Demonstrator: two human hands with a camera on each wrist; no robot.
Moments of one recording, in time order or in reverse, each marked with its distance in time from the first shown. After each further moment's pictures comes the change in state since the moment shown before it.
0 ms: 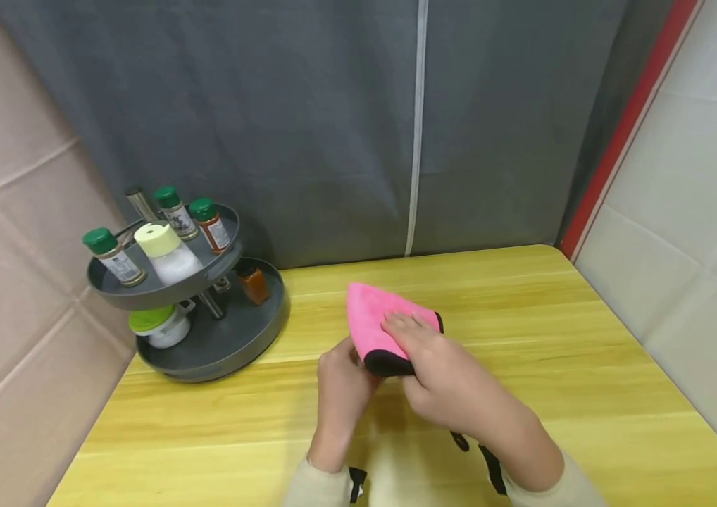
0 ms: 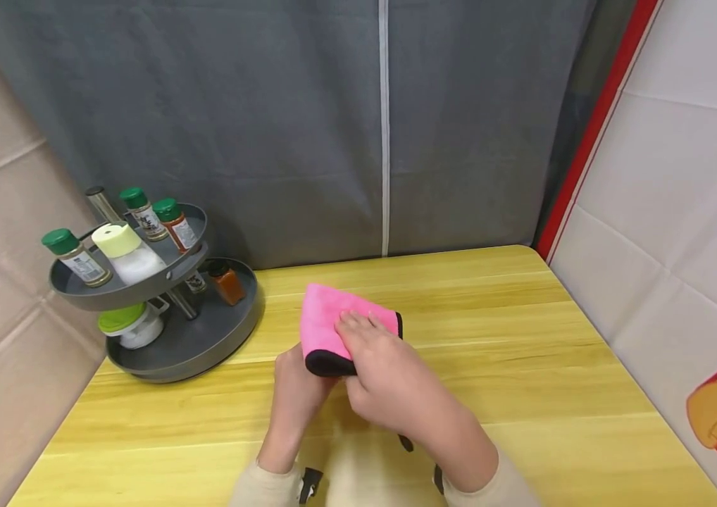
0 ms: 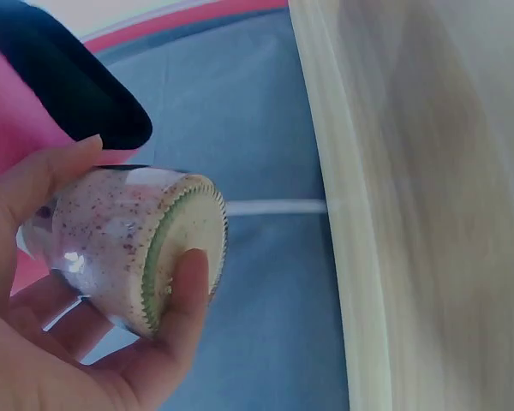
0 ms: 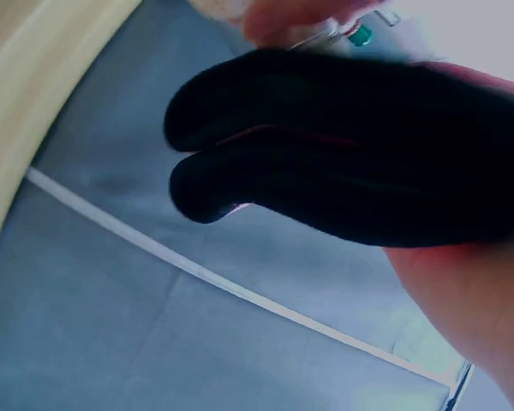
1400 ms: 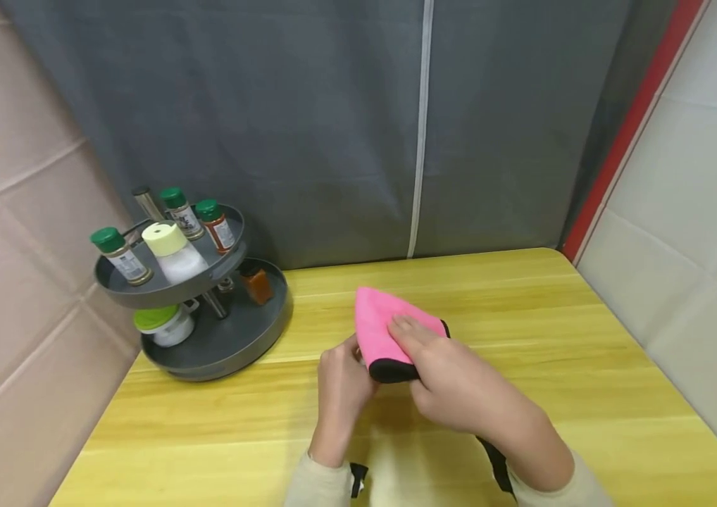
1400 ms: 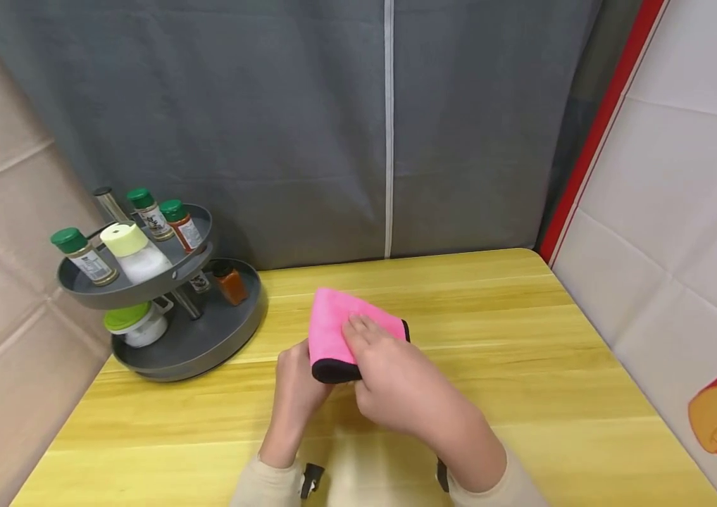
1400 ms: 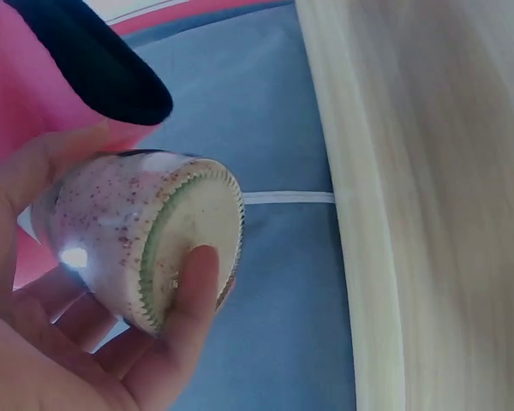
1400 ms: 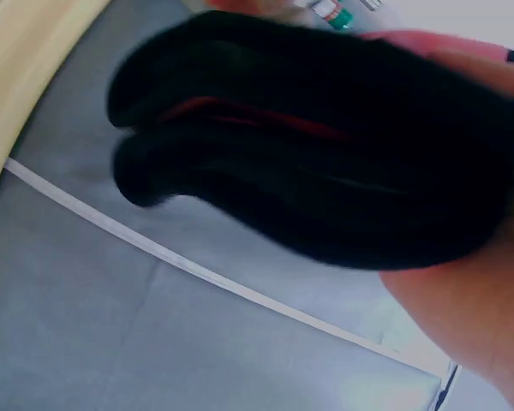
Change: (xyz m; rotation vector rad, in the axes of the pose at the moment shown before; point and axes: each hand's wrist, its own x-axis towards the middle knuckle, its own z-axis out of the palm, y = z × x) left_hand 0.003 -0.002 -0.003 0.091 -0.013 0.021; right_hand -0.001 -0.005 -0.009 -0.050 -0.110 0.048
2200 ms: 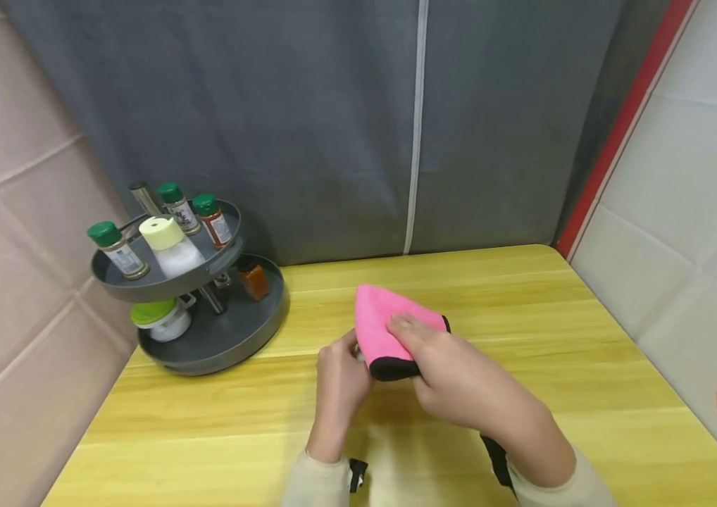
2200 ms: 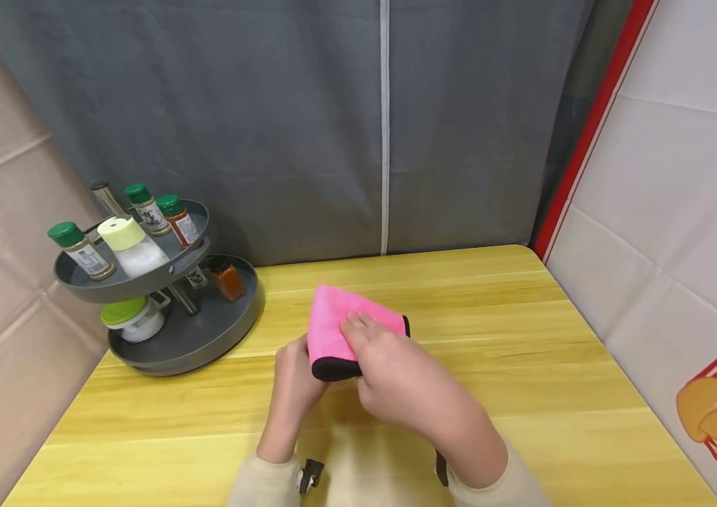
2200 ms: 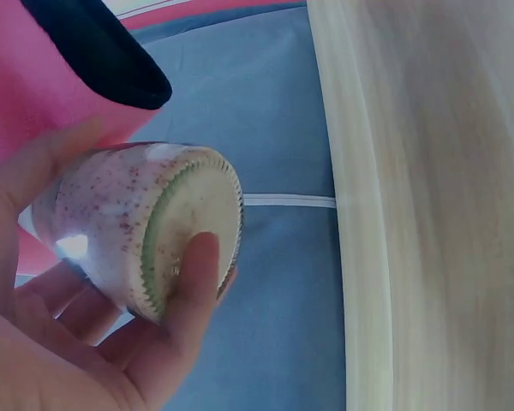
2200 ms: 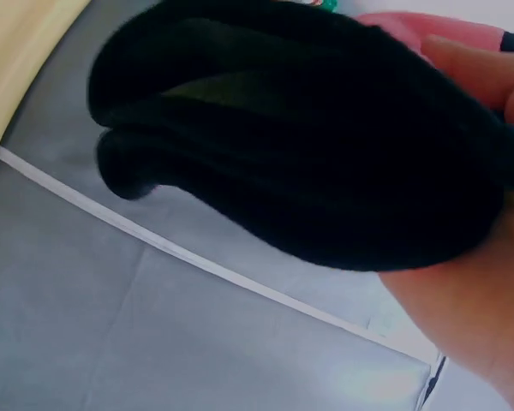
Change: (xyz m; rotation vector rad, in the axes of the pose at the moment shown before) left_hand -0.004 0.004 -0.001 -0.071 -0.053 -0.072; right_hand -0.005 -0.002 -0.007 -0.012 -0.014 0.017
